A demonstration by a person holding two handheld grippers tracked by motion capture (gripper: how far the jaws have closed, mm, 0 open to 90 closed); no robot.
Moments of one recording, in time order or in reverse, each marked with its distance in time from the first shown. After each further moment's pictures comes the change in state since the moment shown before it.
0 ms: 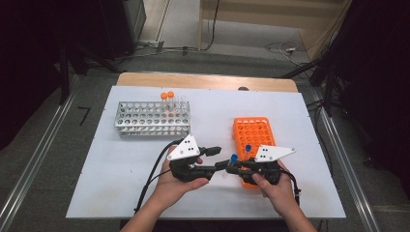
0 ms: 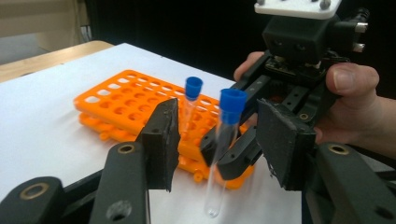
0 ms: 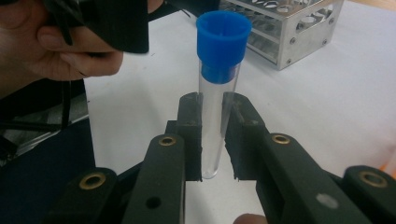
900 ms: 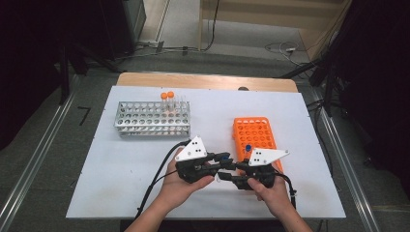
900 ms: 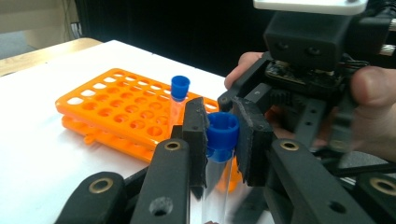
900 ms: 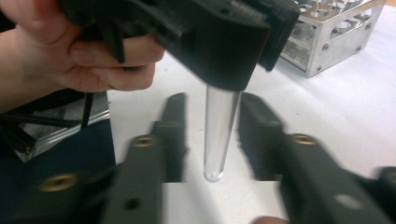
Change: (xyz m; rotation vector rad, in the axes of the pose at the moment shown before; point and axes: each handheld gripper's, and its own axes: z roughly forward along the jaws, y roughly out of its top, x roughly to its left) left arm -0.001 0.001 0.008 0.009 -0.002 0.005; right arm 0.012 0.004 0.009 -0.004 0.065 -0.023
